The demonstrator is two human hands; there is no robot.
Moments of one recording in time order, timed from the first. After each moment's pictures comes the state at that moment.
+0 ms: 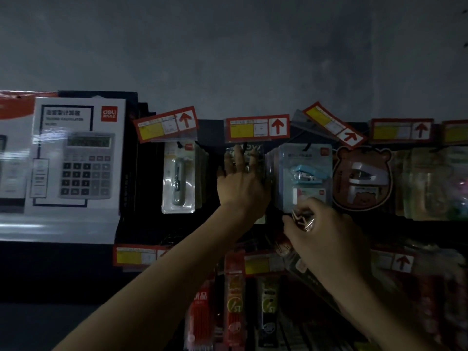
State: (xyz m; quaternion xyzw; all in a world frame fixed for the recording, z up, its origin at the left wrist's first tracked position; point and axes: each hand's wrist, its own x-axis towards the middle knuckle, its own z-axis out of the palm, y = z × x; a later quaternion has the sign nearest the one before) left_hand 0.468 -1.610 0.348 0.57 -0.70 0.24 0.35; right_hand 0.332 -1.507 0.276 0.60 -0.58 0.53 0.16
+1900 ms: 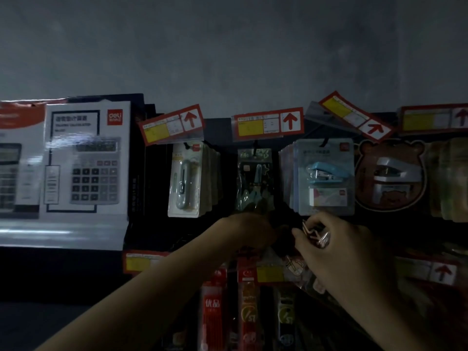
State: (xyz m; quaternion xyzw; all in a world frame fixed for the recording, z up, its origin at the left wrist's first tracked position) left_hand 0.486 -1.660 0.306 0.54 -0.83 0.13 0.07; right_hand 0.332 -1.517 0.264 0.62 -0.57 0.52 0.15
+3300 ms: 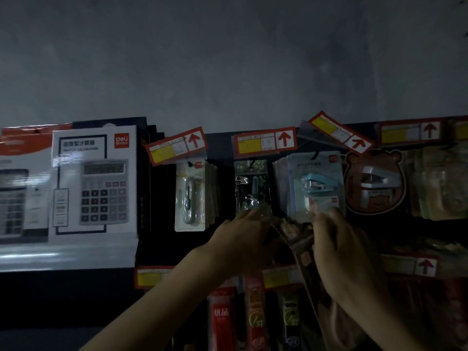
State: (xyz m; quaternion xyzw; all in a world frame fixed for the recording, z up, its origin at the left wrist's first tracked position) left_hand 0.522 -1.553 0.316 0.43 -0.87 0.17 0.18; right_hand 0.350 -1.489 0.275 0.60 -0.51 0.61 0.02
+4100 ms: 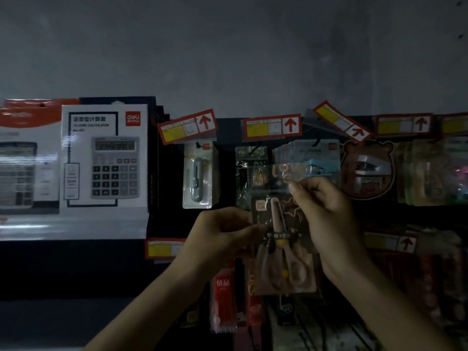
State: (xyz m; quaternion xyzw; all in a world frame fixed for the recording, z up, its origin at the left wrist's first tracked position) left_hand 0.564 -1.474 0.279 0.31 -0.70 -0.35 0.53; right_hand 0.382 -1.475 0.287 0.58 -0.32 0.73 -0.16
